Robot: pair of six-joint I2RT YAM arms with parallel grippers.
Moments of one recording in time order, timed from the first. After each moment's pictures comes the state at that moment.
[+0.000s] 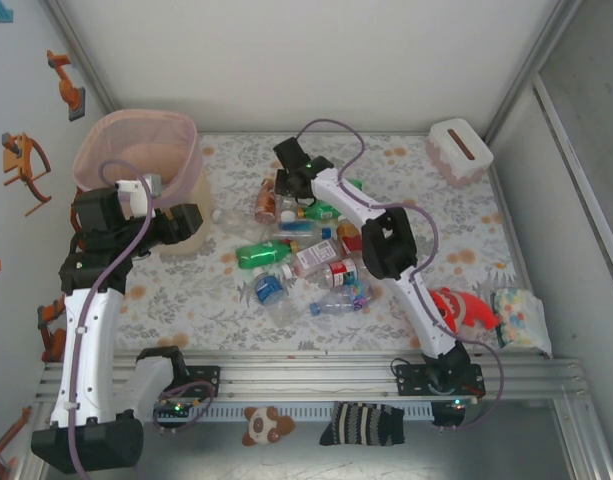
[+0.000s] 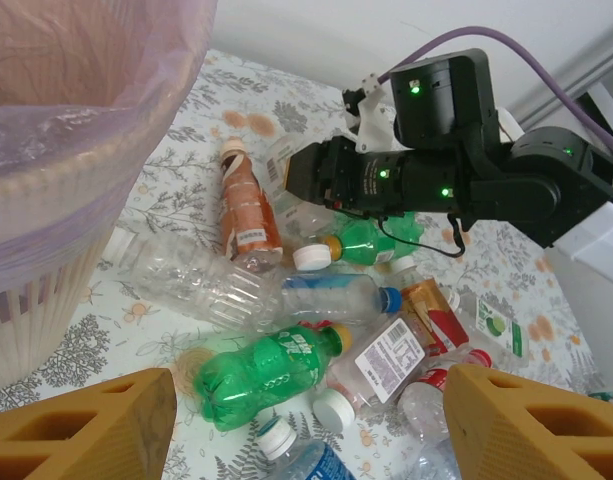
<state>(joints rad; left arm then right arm) 0.03 0.89 1.06 -0.77 0.55 -0.25 0.66 2.54 2.35 -0.75 0.08 0.64</state>
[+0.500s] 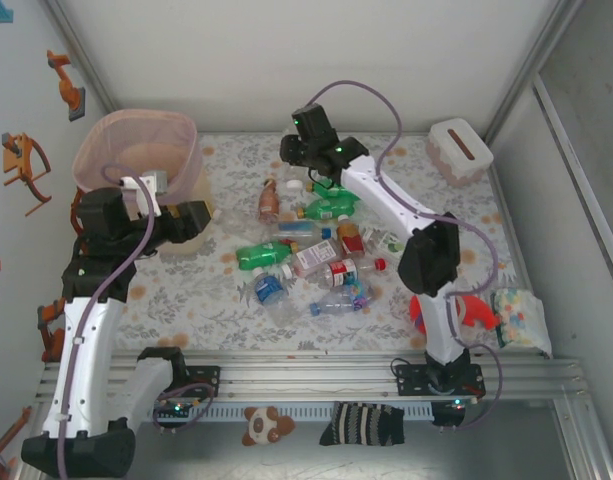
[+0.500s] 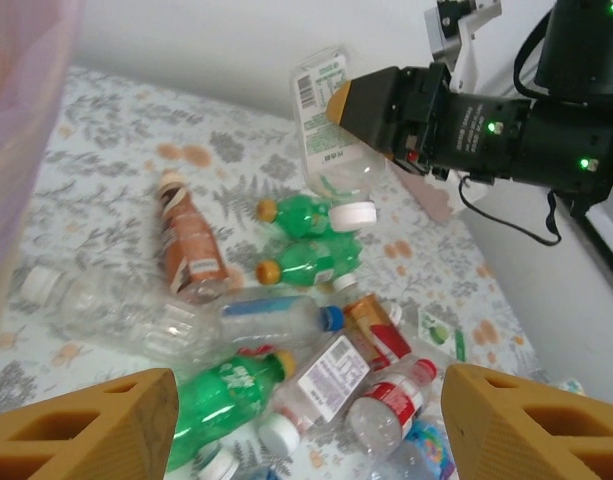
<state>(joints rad) -0.07 0.85 1.05 -0.66 0.56 -0.33 0.66 2.09 2.08 -0.61 0.09 0.52</state>
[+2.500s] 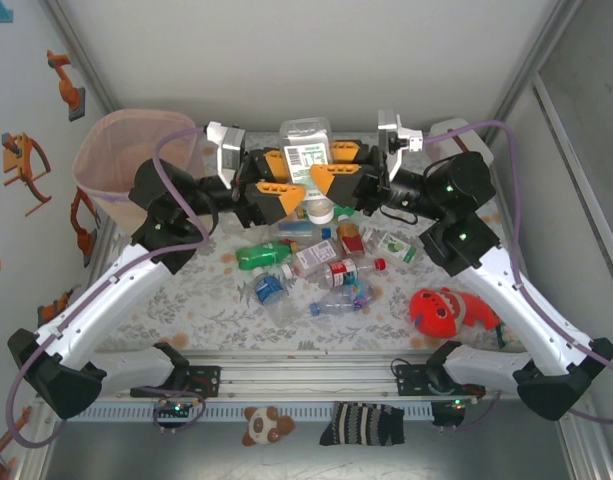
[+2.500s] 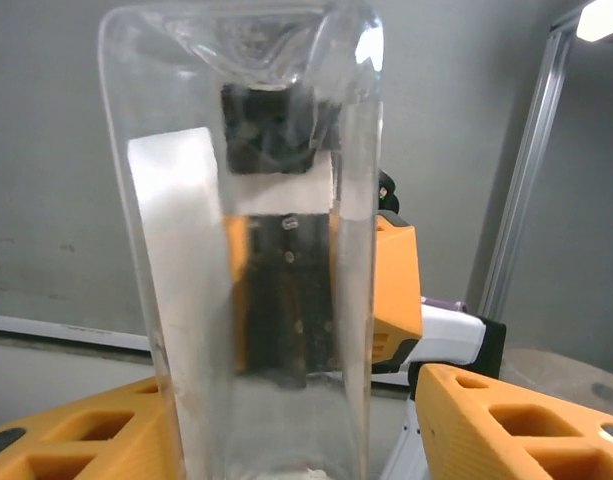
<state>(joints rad) -0.72 1.18 1.24 0.41 0.90 -0.56 0.70 1.14 1.34 0.22 -0.73 0.48</state>
